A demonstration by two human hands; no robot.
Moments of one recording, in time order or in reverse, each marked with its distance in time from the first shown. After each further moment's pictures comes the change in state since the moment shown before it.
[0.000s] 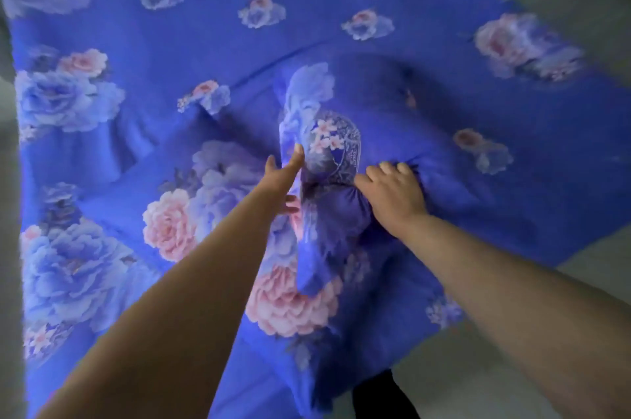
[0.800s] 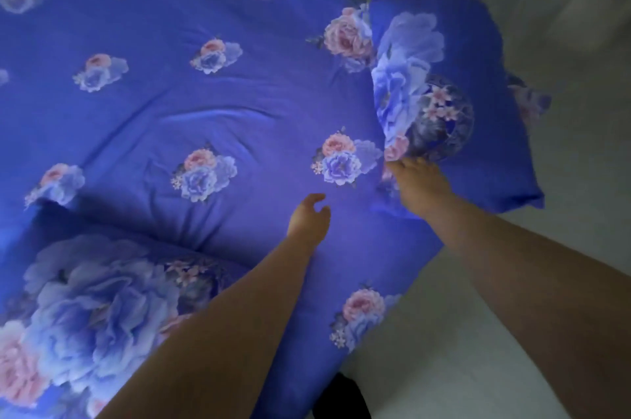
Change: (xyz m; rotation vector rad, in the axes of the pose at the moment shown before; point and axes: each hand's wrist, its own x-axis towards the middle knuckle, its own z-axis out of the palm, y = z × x) left_hand 0.030 -0.017 0.349 0.622 -0.168 0.363; right_hand -0.110 0.327 0.100 0.246 -0.337 0.527
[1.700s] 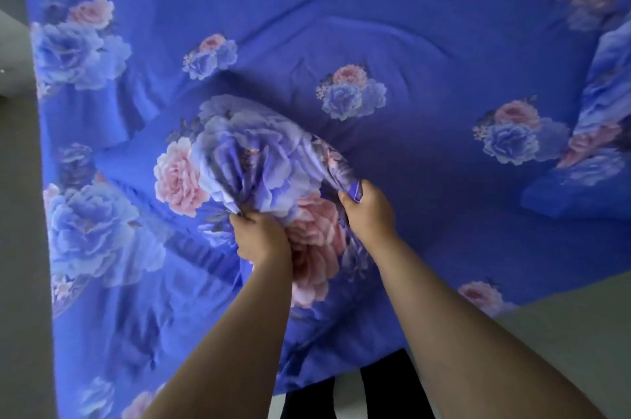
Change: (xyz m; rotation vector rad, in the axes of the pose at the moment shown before) left_hand -0.113 -0.224 -0.192 -0.434 1.190 -0.737; right_hand -0.052 -0.362 0.085 0.947 -0.088 -0.056
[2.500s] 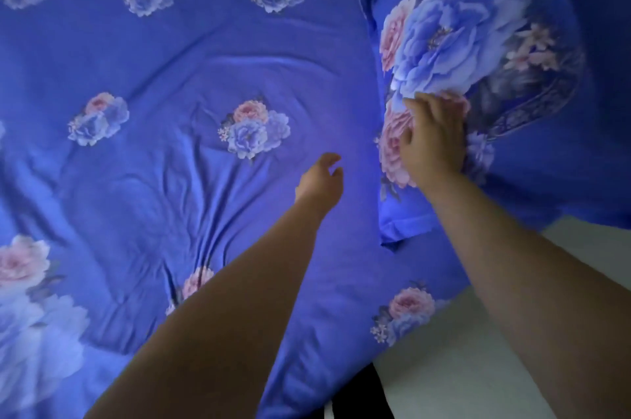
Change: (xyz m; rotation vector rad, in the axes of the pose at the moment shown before) left_hand -0.170 0.100 0.175 0.456 -1.058 0.794; right_hand 0.098 0.060 -0.253 -0.553 0.561 -0.224
